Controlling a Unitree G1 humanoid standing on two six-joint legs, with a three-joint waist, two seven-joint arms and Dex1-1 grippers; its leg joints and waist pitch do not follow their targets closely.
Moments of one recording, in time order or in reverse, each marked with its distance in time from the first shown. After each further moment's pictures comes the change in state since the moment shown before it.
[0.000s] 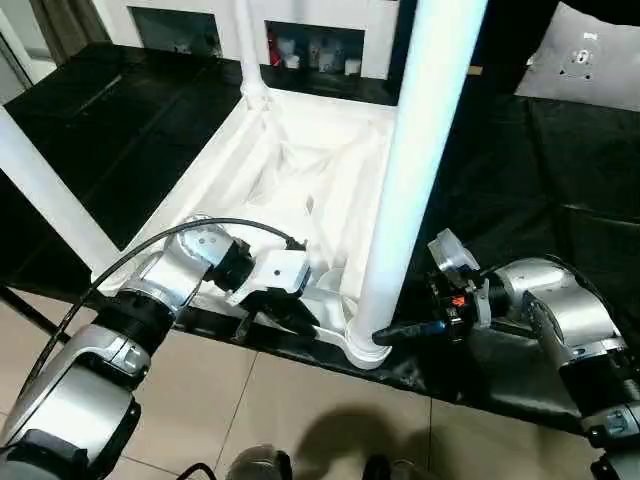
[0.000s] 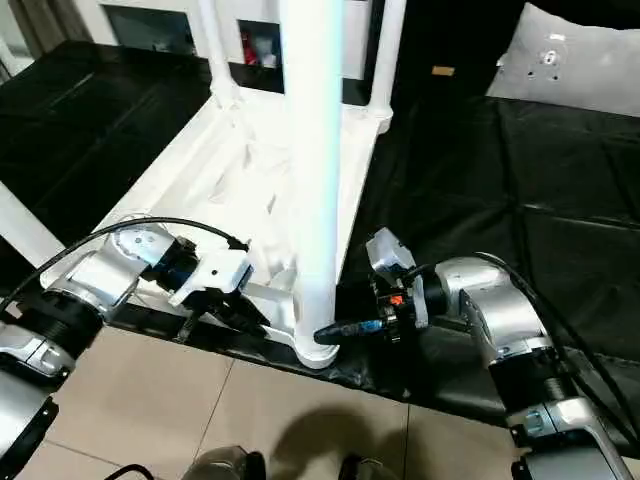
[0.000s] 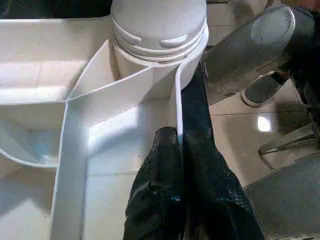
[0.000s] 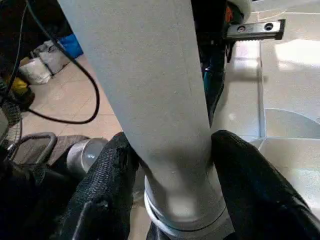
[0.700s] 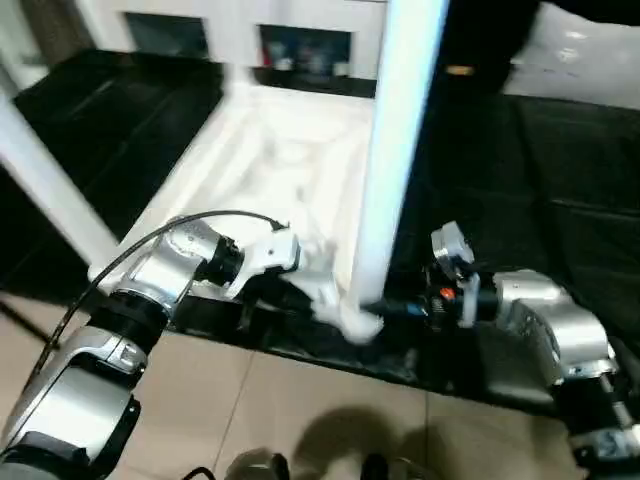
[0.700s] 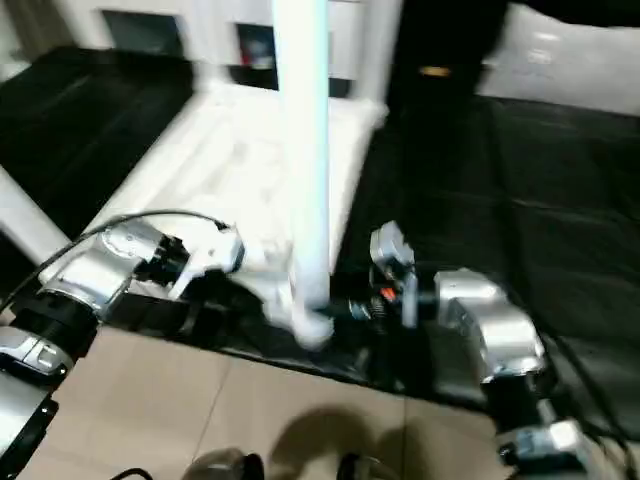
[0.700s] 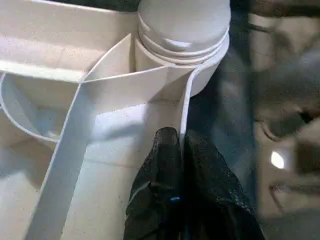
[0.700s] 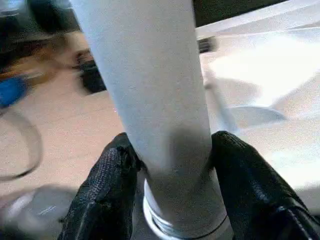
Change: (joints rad) left arm 0.016 -0.023 0.120 0.031 -0.007 0.202 0.195; right arm 0.116 0.140 -0.139 -0.098 -0.003 0.060 -0.390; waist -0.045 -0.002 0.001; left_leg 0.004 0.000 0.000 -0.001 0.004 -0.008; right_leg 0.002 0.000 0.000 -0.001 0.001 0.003
